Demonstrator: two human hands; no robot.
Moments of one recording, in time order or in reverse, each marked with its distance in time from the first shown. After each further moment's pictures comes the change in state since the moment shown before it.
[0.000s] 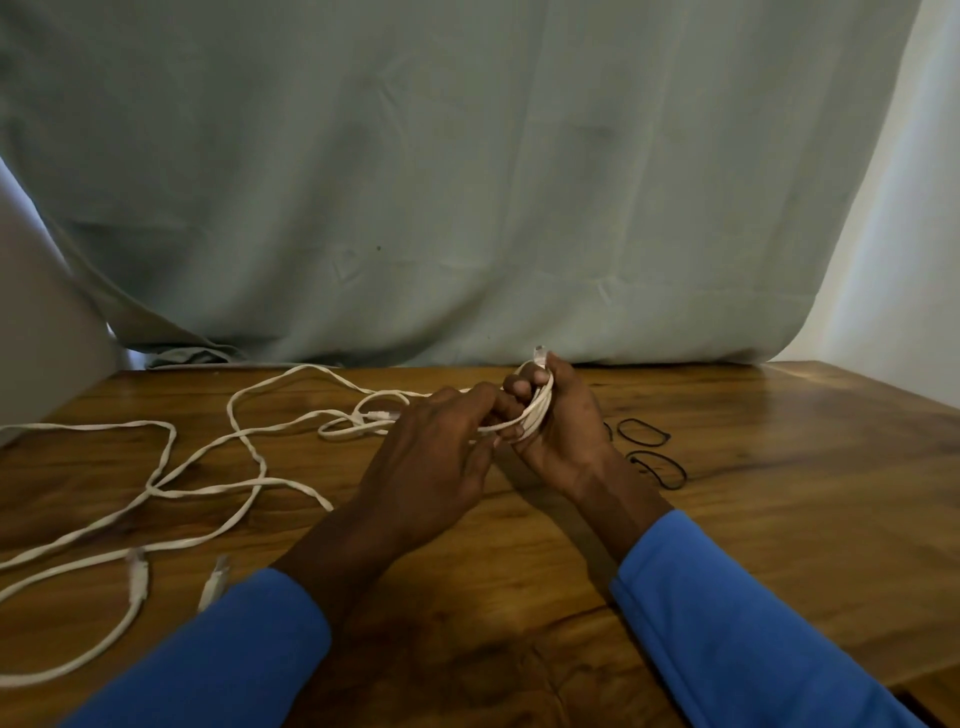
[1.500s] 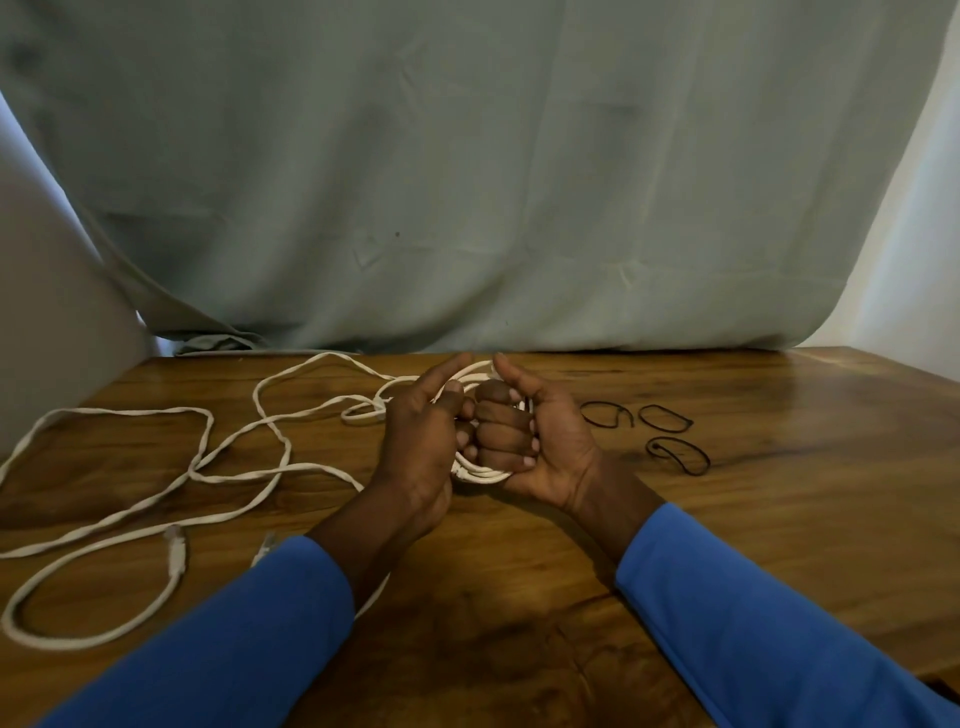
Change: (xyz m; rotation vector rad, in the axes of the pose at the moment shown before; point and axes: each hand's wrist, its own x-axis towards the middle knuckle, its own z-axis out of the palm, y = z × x) left_hand 0.003 -0.012 0.019 -1.128 0.312 -0.882; right_hand -0.002 0.031 -0.004 -0.035 -0.332 0.390
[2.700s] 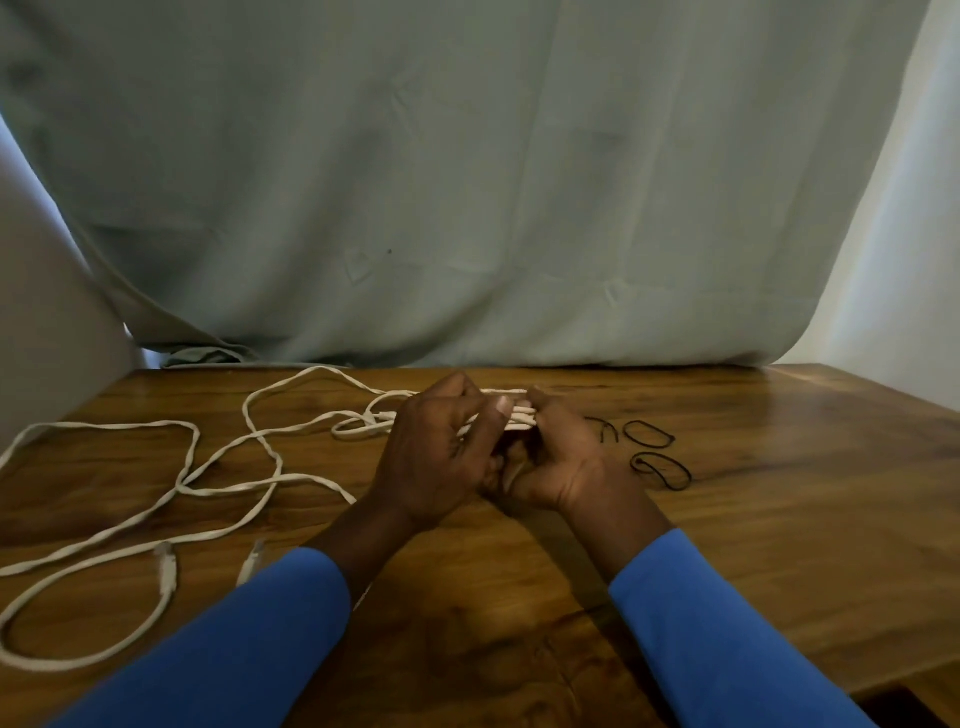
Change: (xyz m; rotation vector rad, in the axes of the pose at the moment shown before) left_hand -0.001 0.009 -0.006 0.813 -0.209 0.884; right_hand -0.014 -0.013 0.034 0.000 0.725 0.011
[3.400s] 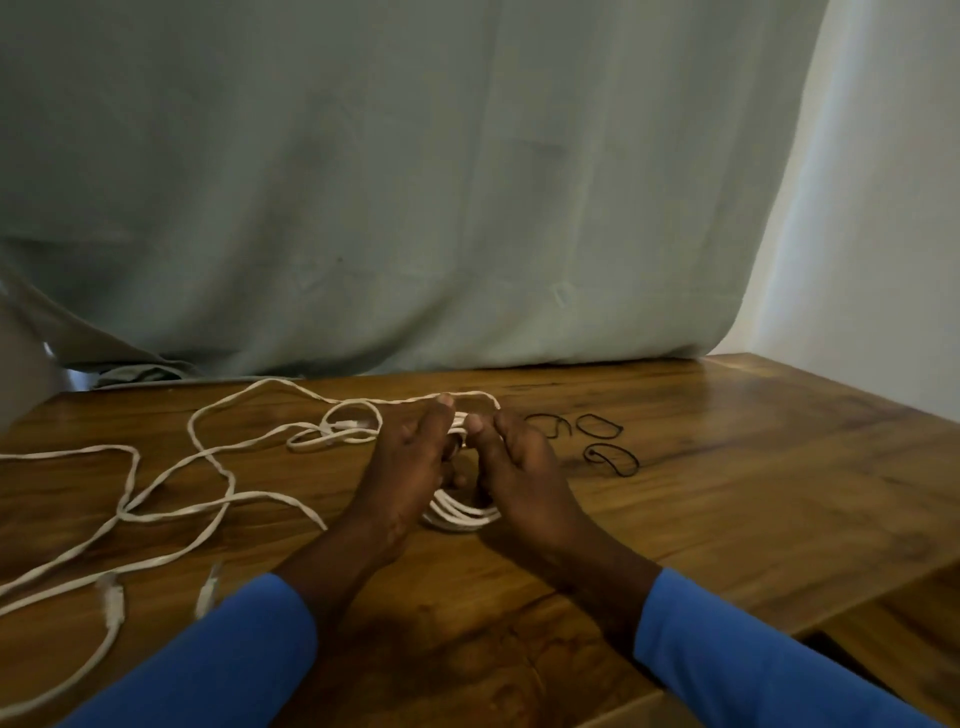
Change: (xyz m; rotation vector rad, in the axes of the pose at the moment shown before) left_hand -0.006 0.029 0.011 -0.714 -0.007 -0.740; right_hand -0.027 0.039 -0.042 -0.765 -0.130 -0.935
